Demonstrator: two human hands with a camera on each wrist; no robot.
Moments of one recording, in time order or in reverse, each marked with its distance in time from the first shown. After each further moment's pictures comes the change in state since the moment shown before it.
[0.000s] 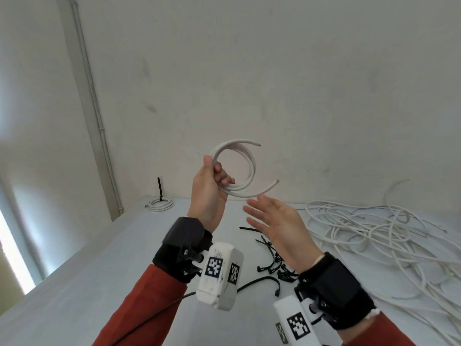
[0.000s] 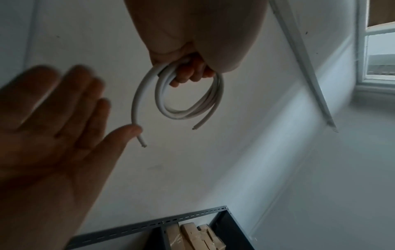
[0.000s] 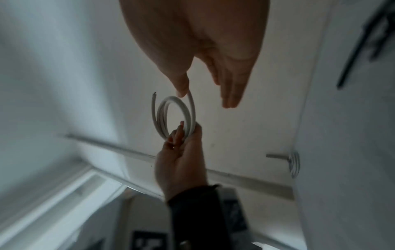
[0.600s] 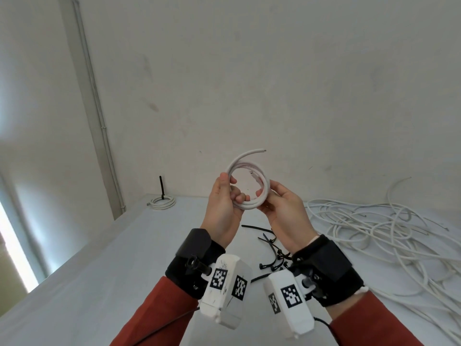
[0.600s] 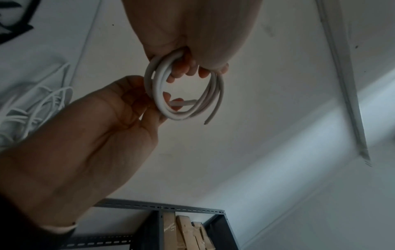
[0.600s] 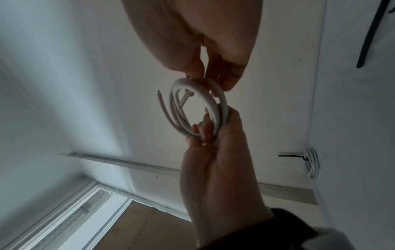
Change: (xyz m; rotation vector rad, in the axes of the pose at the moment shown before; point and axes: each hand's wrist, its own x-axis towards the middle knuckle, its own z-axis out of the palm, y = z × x) left_hand -0.019 -0.029 -0.007 -0.034 -0.020 -0.109; right_hand 0.018 -0.009 0.010 0.119 0.005 -0.128
